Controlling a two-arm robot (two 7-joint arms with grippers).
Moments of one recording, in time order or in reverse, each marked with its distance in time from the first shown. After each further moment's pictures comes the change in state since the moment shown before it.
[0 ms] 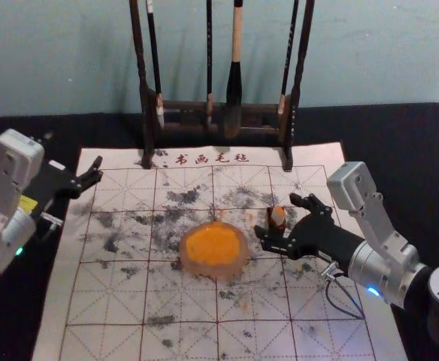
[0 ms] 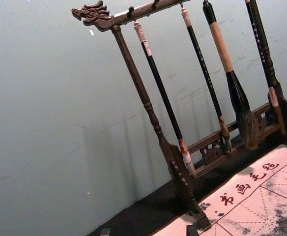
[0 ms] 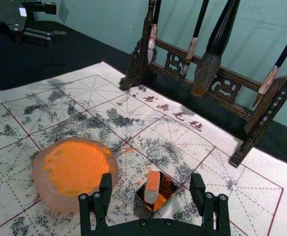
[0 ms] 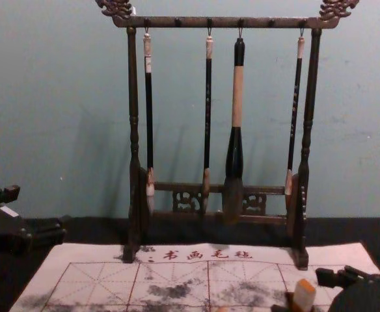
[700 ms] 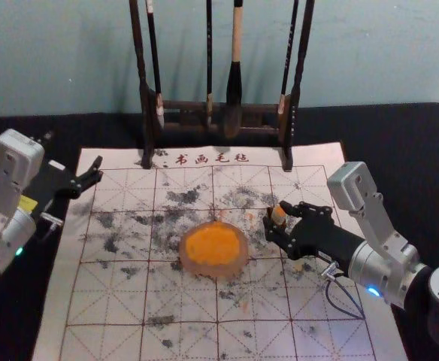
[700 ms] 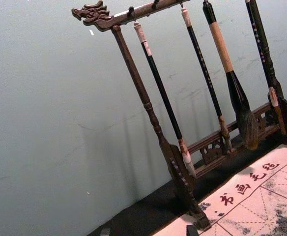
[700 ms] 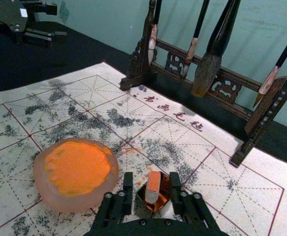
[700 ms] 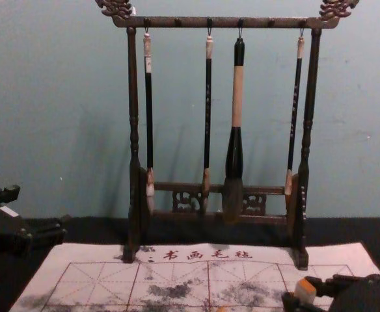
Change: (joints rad) left arm 0.000 0.000 0.000 0.000 0.000 0.000 0.000; right arm 0.000 0.002 -0.001 -0.002 0.004 0.000 0.000
